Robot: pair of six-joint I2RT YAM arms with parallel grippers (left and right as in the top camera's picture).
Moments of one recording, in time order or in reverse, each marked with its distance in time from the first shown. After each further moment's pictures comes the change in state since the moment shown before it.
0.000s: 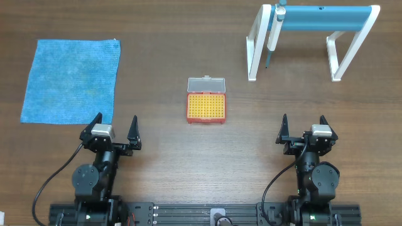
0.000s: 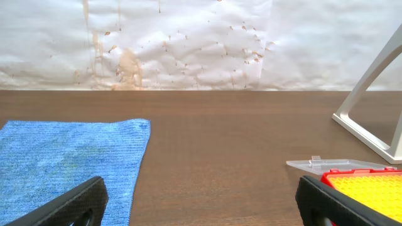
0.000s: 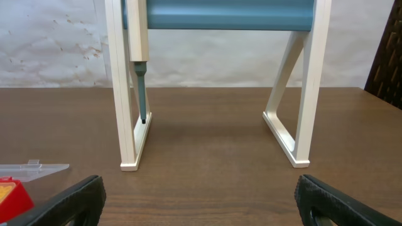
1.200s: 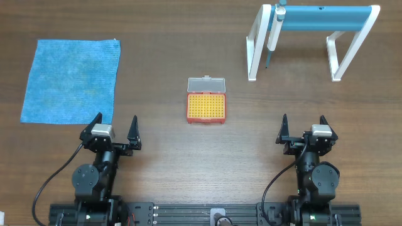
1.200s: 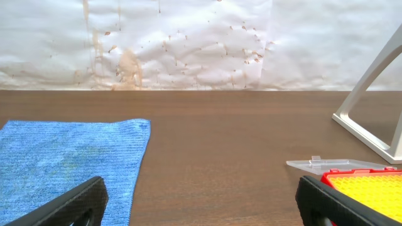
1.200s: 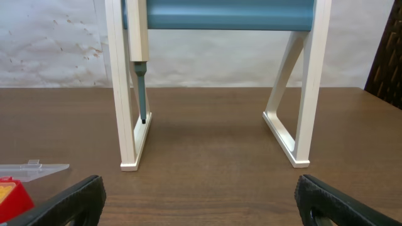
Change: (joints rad) left arm 0.000 0.000 0.000 0.000 0.000 0.000; right arm 0.000 0.000 0.000 0.001 0.000 0.000
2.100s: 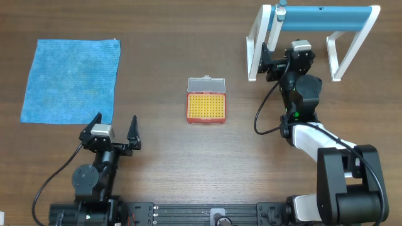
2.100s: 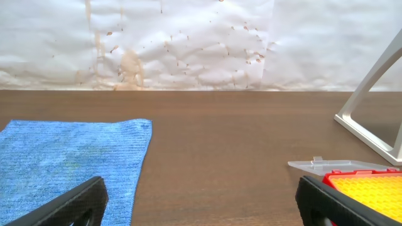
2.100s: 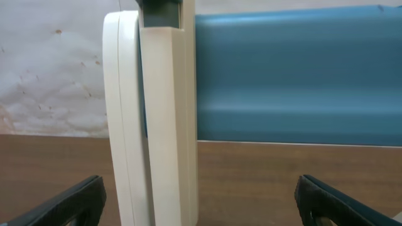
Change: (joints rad) left arm 0.000 -0.003 0.001 -0.003 -0.007 0.000; right arm 0.091 1.590 0.556 1.094 -0.085 0.078
